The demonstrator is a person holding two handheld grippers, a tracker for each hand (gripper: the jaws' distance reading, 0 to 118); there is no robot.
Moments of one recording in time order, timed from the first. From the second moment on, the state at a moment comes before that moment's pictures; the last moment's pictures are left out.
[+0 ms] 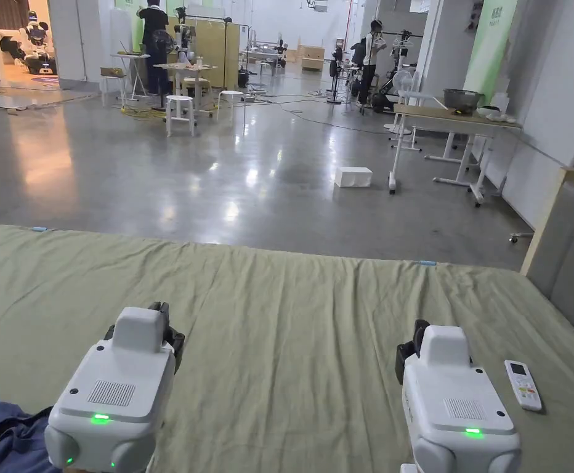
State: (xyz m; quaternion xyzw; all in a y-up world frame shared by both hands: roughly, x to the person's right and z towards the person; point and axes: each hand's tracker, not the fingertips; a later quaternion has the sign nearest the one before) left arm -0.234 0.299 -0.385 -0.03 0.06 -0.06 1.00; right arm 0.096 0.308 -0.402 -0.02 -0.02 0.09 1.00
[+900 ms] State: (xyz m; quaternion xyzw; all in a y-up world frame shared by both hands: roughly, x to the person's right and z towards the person) left arm -0.214 0.288 -0.391 -0.05 0.03 -0.54 0.84; right arm 0.065 0.277 -0.402 0.07 0.08 0.67 0.73
